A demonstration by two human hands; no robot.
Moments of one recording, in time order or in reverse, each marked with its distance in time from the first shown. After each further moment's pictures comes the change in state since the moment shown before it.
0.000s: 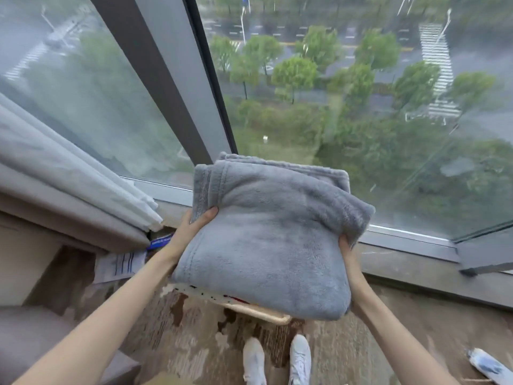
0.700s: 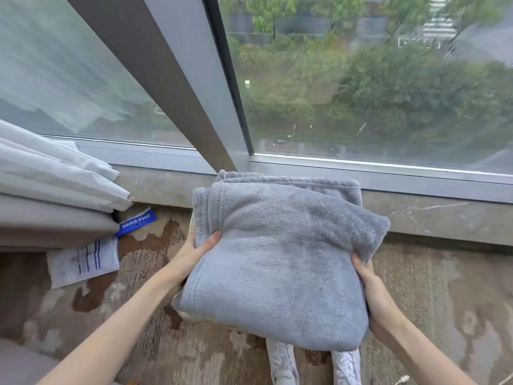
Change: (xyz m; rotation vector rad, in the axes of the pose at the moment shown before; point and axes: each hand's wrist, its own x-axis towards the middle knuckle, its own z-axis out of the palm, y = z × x) left_hand 0.172 -0.274 -0.079 0.167 -0.161 -0.420; right_hand 0.140 0.263 0.026 0.085 0.136 0.319
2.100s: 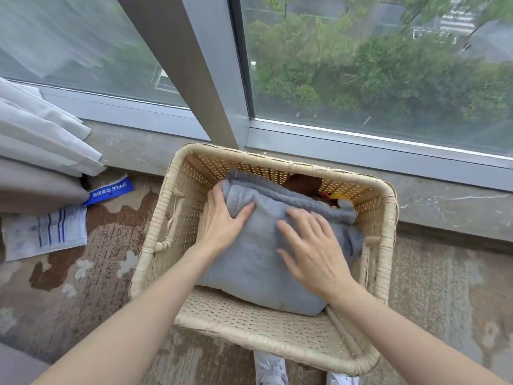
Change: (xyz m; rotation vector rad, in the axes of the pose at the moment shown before) left_hand 0.114 -0.059 0.082 0.536 0.430 0.348; right_hand 0.114 0.079 0.040 -1.706 -0.082 -0.998
